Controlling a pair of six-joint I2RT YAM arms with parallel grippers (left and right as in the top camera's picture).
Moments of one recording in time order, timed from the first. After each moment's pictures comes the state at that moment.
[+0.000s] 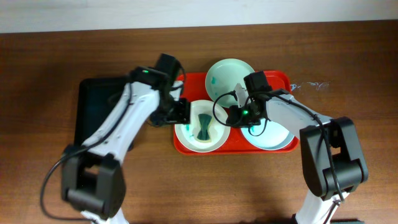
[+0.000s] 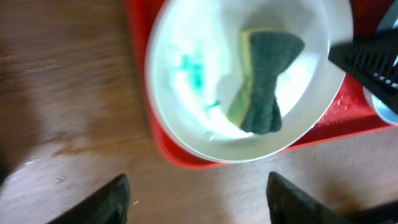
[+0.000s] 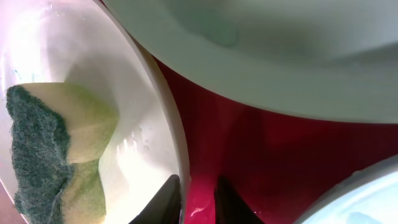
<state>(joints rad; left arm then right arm) -0.38 1.85 1.54 -1.17 0.21 -0.30 0.25 1.94 1.15 -0.54 -0.42 0.17</state>
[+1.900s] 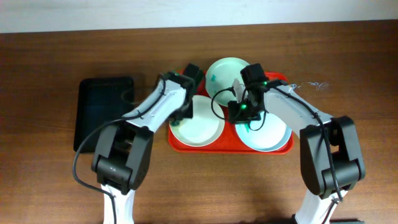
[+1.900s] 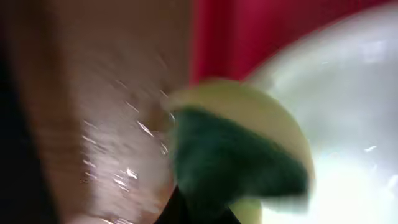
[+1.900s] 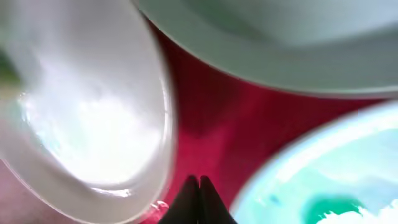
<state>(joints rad) -0.47 2.13 1.61 -1.04 -0.26 -0.48 0.27 1.95 1.31 -0.76 -0.37 0.16</state>
